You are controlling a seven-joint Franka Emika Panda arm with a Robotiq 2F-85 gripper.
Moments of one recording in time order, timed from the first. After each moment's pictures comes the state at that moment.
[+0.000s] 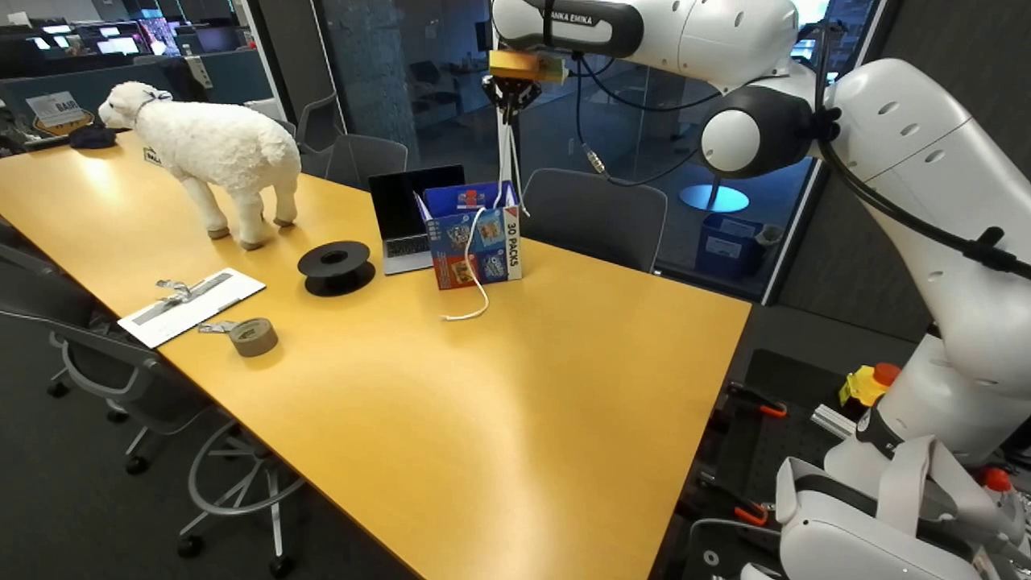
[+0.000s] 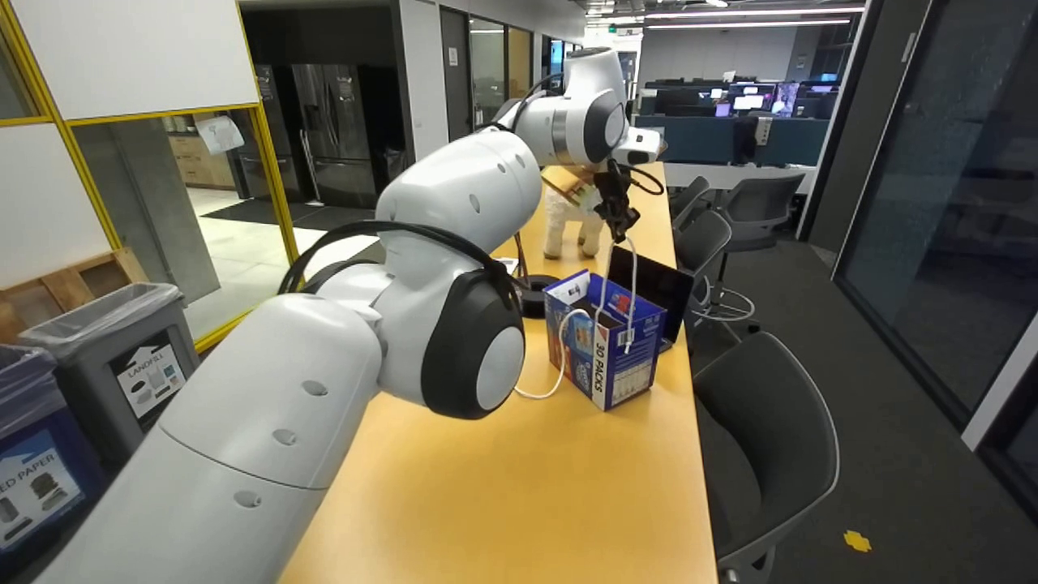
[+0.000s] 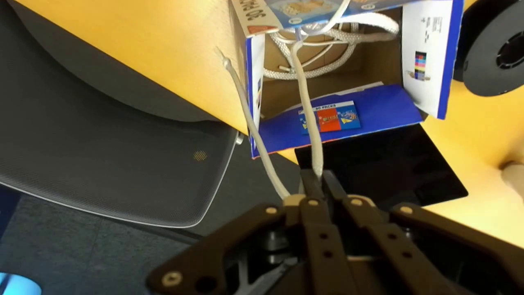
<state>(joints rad) -0.22 0.91 0.00 -0.52 -0.14 1.84 0.65</state>
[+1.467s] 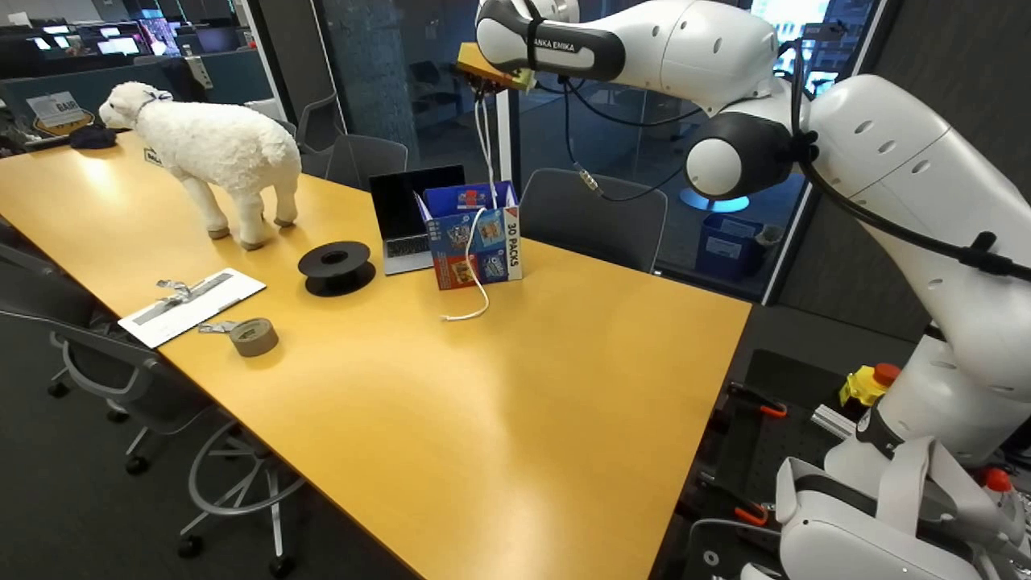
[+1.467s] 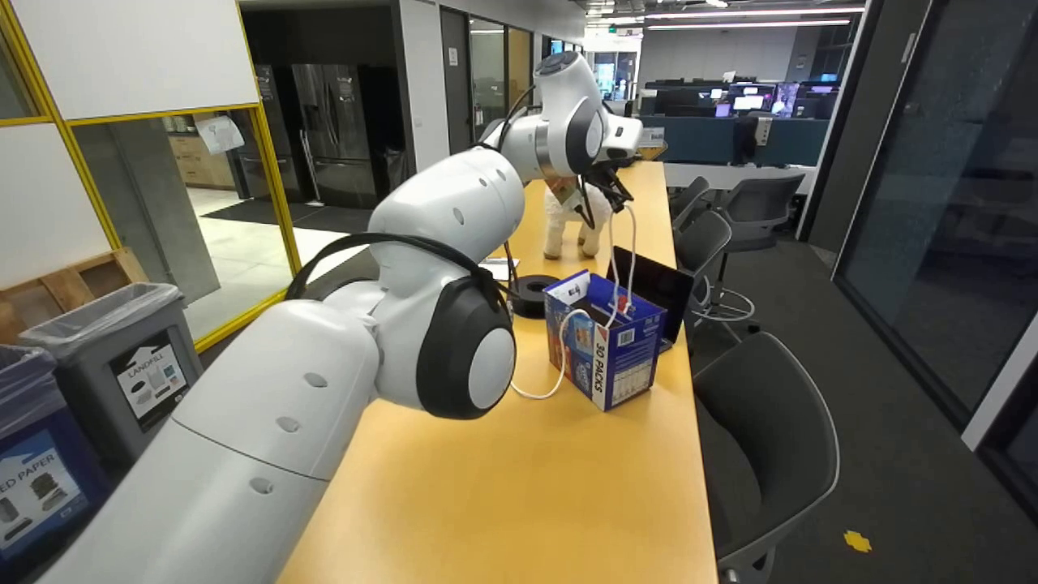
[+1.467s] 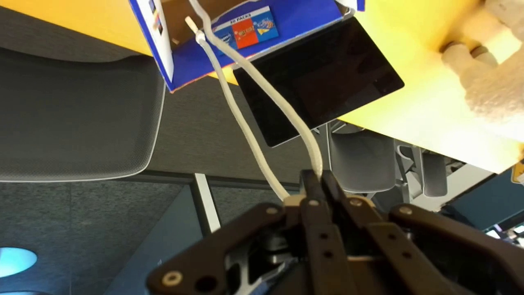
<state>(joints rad) -0.15 0.98 -0.11 -0.46 -0.13 2.13 0.86</state>
